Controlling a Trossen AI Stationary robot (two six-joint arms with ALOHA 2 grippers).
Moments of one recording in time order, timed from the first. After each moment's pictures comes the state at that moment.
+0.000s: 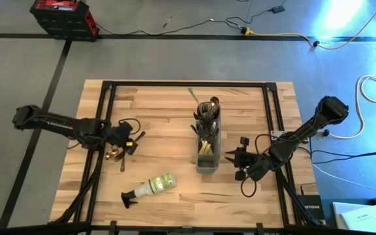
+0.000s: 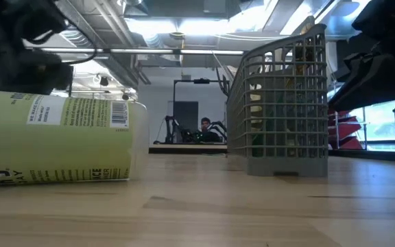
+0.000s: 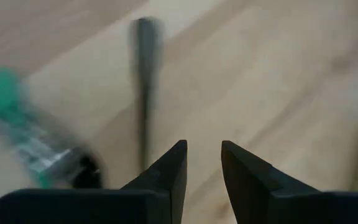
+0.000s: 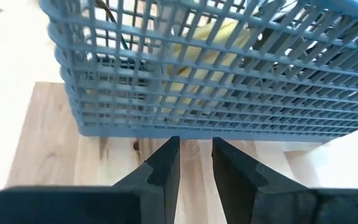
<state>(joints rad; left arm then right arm) -0.12 0.77 0.38 -0.68 -0.17 -1.05 0.67 1.21 0.45 -0.13 0.75 0.42</state>
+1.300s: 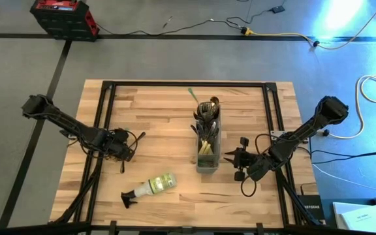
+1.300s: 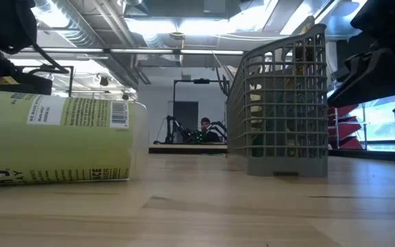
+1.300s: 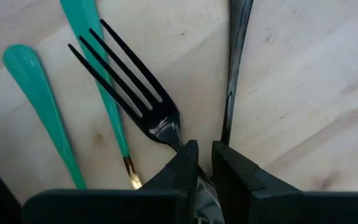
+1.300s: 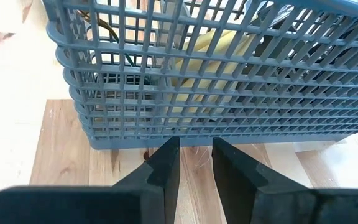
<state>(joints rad) -0.40 0.98 0.40 -0.84 -0.30 -1.37 0.67 1.21 0.45 -0.10 0.74 0.47</state>
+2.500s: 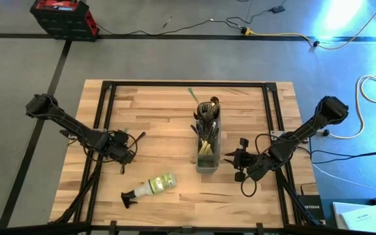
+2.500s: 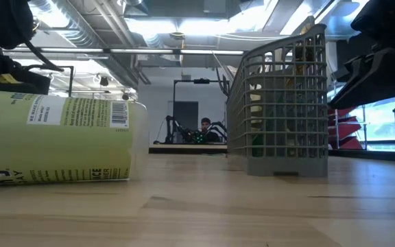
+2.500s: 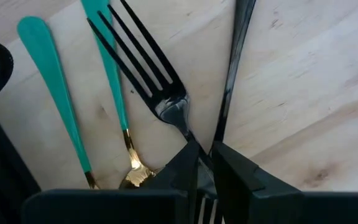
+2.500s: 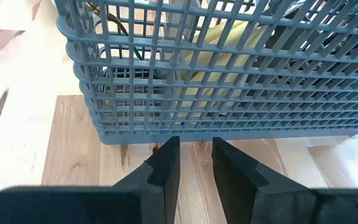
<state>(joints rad) -0.46 1.09 0.47 -0.90 -0.29 -1.51 0.67 1.22 0.45 -0.10 0.70 0.49</state>
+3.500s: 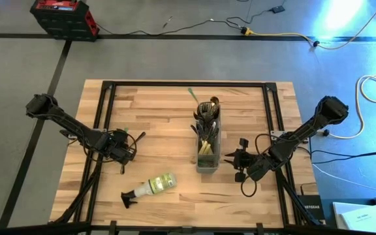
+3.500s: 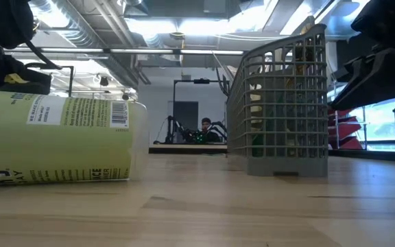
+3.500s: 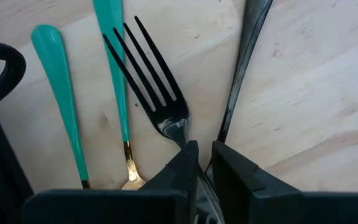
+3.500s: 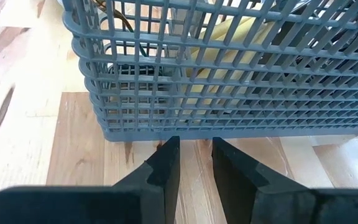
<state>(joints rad) -0.46 1.09 0.47 -0.90 -0.35 -1.59 0.67 1.22 0.45 -0.10 0.69 0.49</state>
